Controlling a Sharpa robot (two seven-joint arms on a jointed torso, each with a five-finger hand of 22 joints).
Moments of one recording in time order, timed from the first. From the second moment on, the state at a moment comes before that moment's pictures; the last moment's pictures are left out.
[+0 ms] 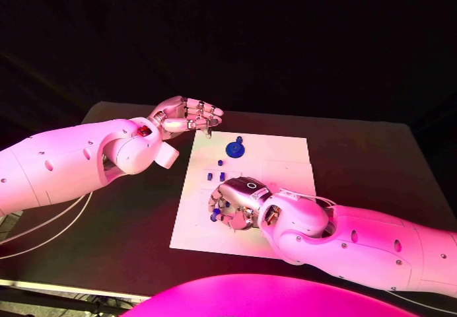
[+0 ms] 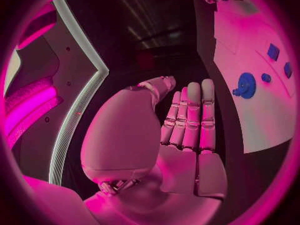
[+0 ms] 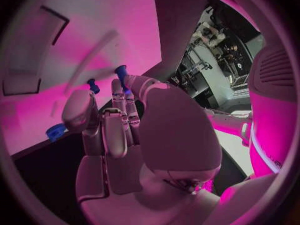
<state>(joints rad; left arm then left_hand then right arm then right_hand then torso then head) 1.17 -0.93 0.01 1.48 -0.27 -0.06 0.28 1.47 -0.23 0.52 0.11 0.27 0.83 0.21 0.20 0.34 0.89 0.15 0.43 0.25 0.91 0.07 1.08 0.49 0.17 0.83 0.17 0.88 0.73 1.01 -0.55 -0.13 1.71 -1.66 -0.31 -0.27 1.47 -0.20 0.58 0.15 0.19 1.06 0.12 0.26 0.37 1.22 0.08 0.19 0.08 1.46 -0.02 1.41 1.23 0.10 1.42 0.08 1.00 1.31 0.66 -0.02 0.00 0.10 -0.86</state>
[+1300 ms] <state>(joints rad) 1.17 -0.93 0.01 1.48 -0.27 -0.05 0.27 1.47 -0.23 0.52 0.11 0.27 0.83 0.21 0.20 0.34 0.88 0.15 0.43 0.25 0.91 0.07 1.07 0.49 0.17 0.83 0.17 0.87 0.73 1.05 -0.80 -0.11 1.84 -1.45 -0.53 -0.16 1.55 -0.17 0.12 0.29 0.21 0.92 0.18 0.12 0.39 0.94 0.11 0.47 0.11 1.46 0.02 1.37 1.11 0.15 1.36 0.12 0.69 1.31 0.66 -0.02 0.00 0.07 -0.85</state>
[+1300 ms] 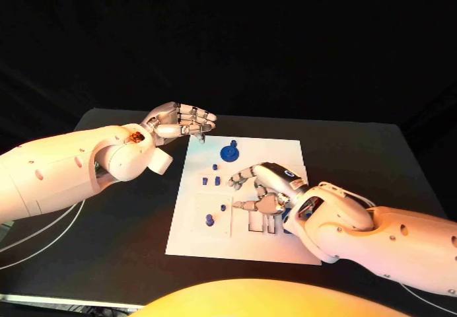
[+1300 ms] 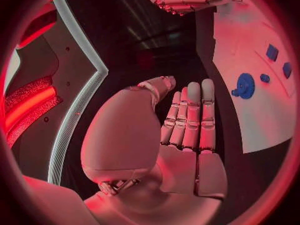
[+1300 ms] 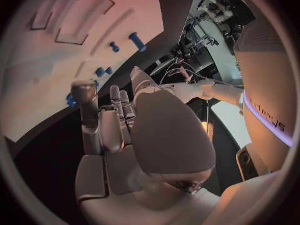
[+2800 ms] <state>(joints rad) 1.16 -0.94 0.00 1.50 -0.26 -0.05 0.28 1.47 -0.23 0.52 0.11 0.27 0.83 0.21 0.20 0.34 0.88 0.15 0.44 0.25 0.91 0.07 1.07 0.49 0.17 0.83 0.17 0.87 0.72 1.01 -1.05 -0.11 1.91 -1.28 -0.36 -0.50 1.19 -0.14 -0.08 0.30 0.20 0.91 0.10 0.47 0.48 1.46 0.02 1.48 1.31 1.47 -0.04 1.55 1.31 0.08 1.46 0.06 1.16 1.31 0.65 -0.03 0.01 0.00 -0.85</state>
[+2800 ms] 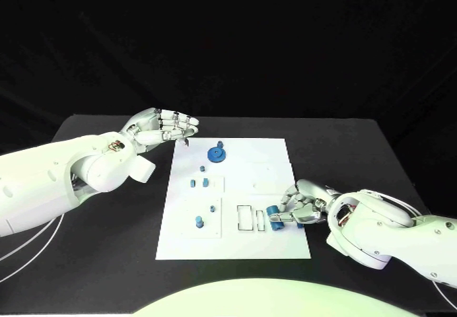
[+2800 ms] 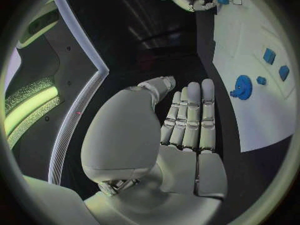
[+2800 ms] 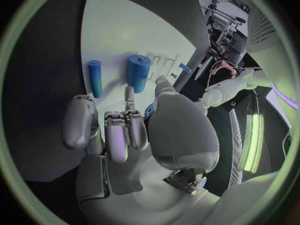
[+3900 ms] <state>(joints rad) 1.16 -0.95 0.00 1.50 -0.26 -0.04 0.28 1.47 -0.23 0.52 0.11 0.27 0.83 0.21 0.20 0.34 0.88 0.15 0.44 0.25 0.91 0.07 1.07 0.49 0.17 0.83 0.17 0.87 0.72 0.98 -0.99 -0.11 1.86 -1.41 -0.31 -0.54 1.29 -0.12 -0.04 0.29 0.20 0.94 0.08 0.51 0.62 1.47 0.01 1.48 1.31 1.47 -0.05 1.55 1.31 0.08 1.46 0.06 1.18 1.31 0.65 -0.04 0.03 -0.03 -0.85</state>
